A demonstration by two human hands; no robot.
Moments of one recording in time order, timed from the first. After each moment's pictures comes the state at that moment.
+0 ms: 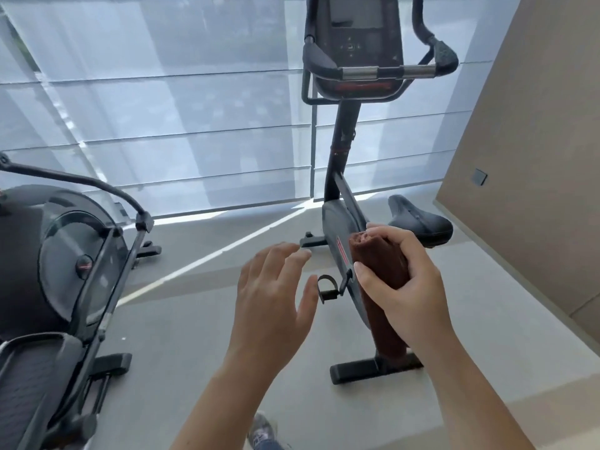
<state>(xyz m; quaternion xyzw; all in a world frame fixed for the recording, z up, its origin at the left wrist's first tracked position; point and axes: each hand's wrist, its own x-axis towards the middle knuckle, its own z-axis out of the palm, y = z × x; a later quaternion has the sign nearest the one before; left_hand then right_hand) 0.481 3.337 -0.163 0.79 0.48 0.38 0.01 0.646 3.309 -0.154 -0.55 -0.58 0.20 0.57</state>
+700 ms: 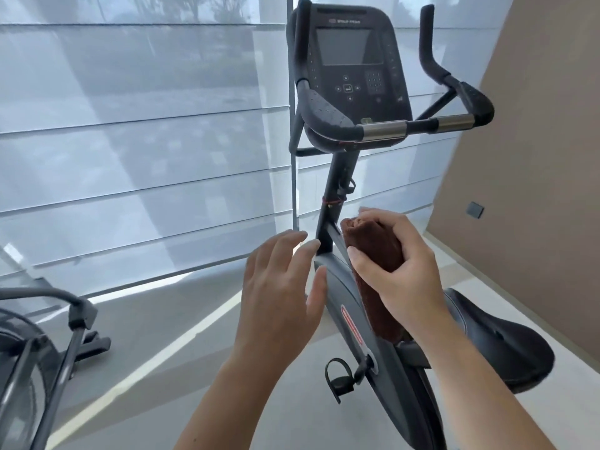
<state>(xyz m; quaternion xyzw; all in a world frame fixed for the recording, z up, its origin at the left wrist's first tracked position) 0.497 3.744 -0.124 0.82 0.40 0.42 -0.02 0.646 3.703 -0.111 -0.54 -0.56 0.13 0.61</state>
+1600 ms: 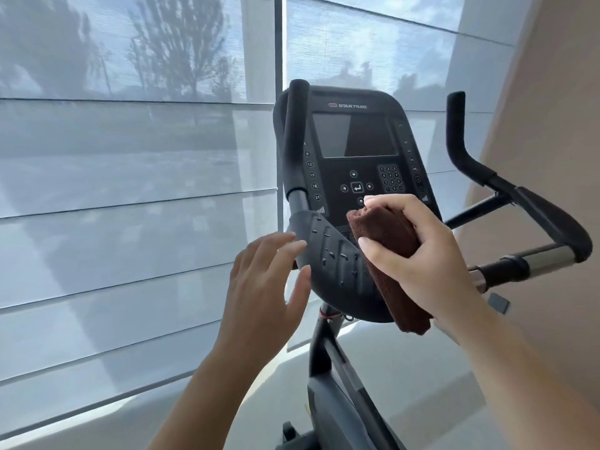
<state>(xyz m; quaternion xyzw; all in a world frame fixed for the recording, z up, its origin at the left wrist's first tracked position) 0.626 4.176 -0.049 0.82 0.29 0.49 -0.03 0.781 4.084 0.003 -0.54 -0.63 -0.04 0.56</state>
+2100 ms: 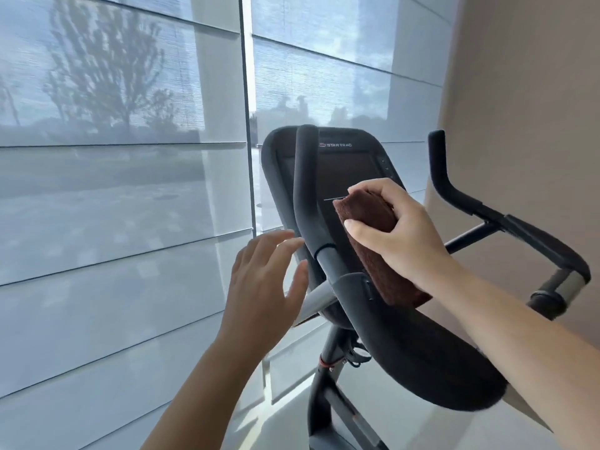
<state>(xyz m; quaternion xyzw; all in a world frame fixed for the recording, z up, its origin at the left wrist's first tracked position) 0.607 4.254 -0.023 0.83 0.23 0.50 0.01 0.768 4.170 0.033 -0.56 -0.61 -0.09 0.55</state>
